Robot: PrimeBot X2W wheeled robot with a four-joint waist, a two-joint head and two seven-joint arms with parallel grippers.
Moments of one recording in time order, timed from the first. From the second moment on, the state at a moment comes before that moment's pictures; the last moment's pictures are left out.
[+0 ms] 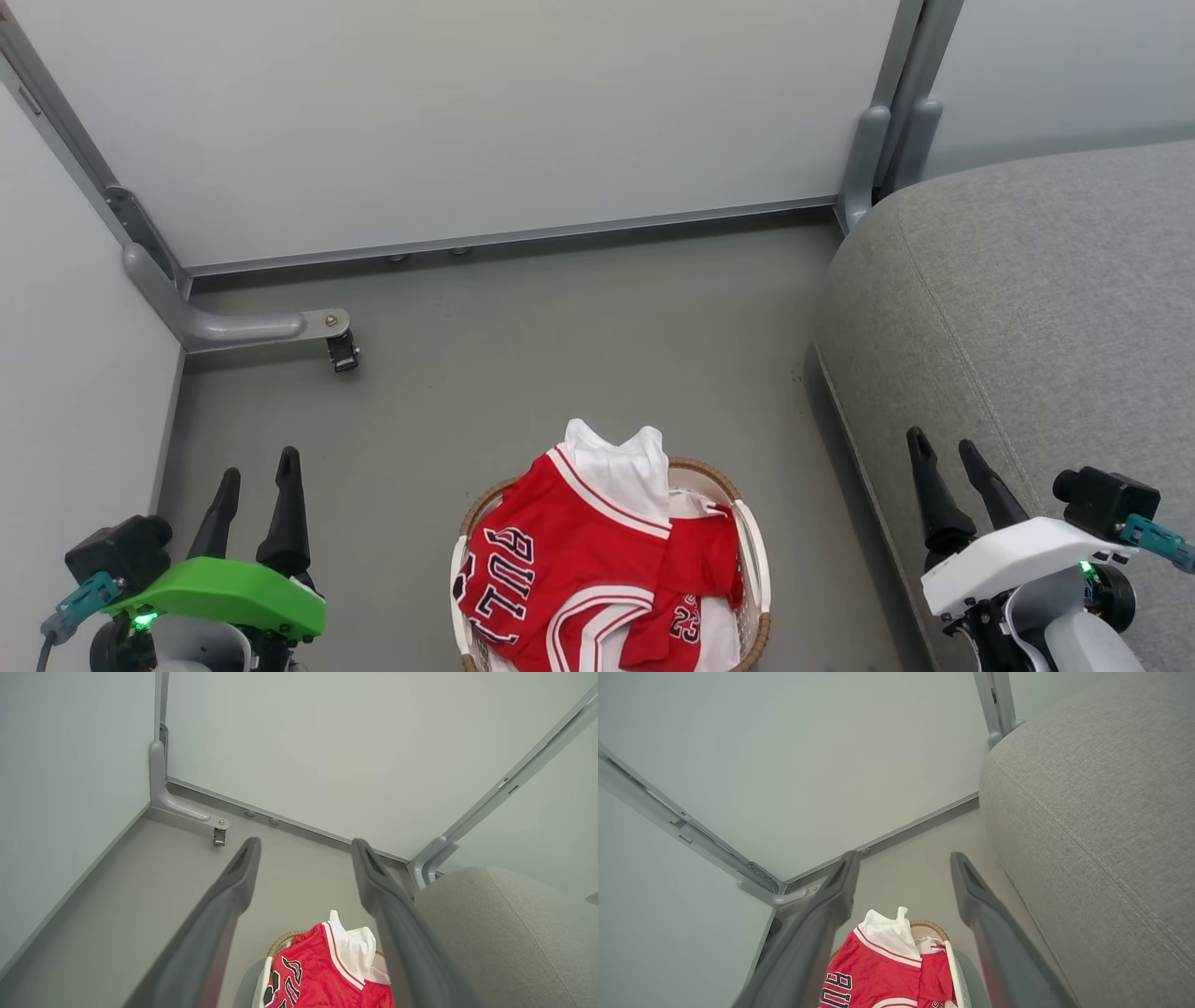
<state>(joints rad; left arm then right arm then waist) -0.10 0.17 -0.05 0.34 -0.66 -0.13 -0.11 -0.09 -0.12 0.07 0.26 0.66 0.13 -0.11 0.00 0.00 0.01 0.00</state>
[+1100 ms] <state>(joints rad) -0.06 0.15 -0.01 0.33 -0.36 -0.13 -0.19 -0.10 -0.10 0.06 0.30 0.30 0.13 -0.19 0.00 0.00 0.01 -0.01</state>
